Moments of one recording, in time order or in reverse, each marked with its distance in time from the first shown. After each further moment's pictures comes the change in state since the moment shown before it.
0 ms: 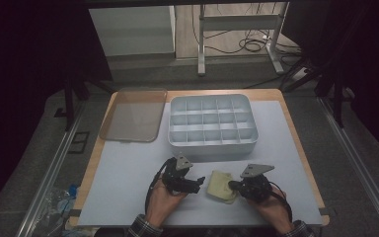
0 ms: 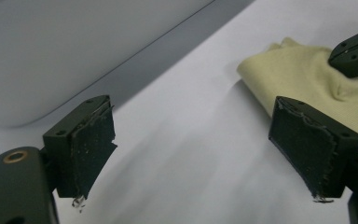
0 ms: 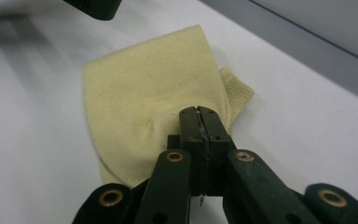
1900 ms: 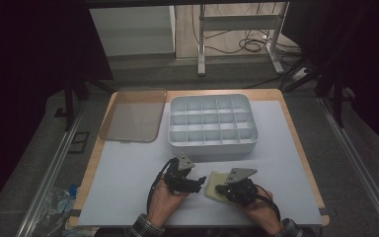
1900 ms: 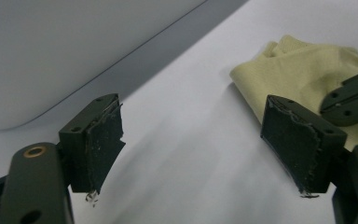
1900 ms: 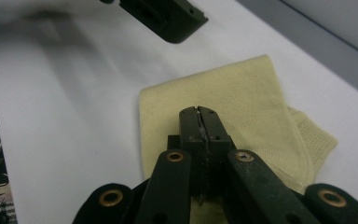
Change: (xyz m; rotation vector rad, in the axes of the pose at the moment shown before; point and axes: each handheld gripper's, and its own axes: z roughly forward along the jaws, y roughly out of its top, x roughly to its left) left arm -0.002 0.000 0.004 0.012 -0.003 0.007; right arm 0.031 0.016 0.020 0.010 0.051 -0.100
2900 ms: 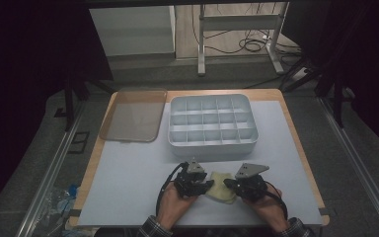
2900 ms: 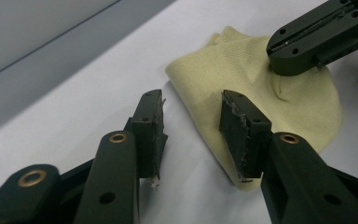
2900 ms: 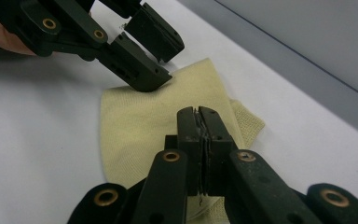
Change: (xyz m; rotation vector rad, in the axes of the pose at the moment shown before) left arm -0.019 0.001 0.021 0.019 -0.151 -0.013; right arm -0.020 -0.007 -0.017 -0.041 -0.064 0.044
